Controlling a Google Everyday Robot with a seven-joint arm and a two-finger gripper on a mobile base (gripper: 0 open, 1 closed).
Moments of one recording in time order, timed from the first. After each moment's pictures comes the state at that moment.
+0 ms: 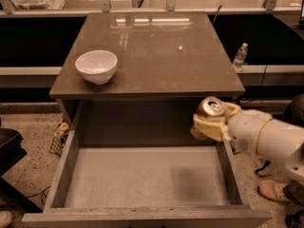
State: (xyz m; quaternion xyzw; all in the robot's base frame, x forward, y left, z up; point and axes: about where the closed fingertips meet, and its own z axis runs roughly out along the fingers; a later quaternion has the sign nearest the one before) arm 0.486 -0.144 0.839 -0.30 0.75 0.19 0.55
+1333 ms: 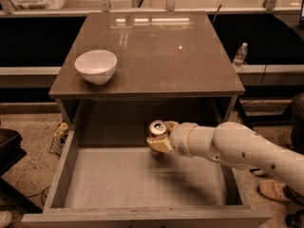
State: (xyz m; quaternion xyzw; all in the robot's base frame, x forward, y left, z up) arm 0.529 -0.021 0.692 -0.41 0.76 0.22 0.46
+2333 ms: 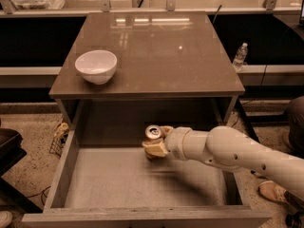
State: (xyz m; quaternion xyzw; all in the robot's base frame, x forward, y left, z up) arm 0.528 -0.005 0.670 -0.40 0.76 0.24 0.45
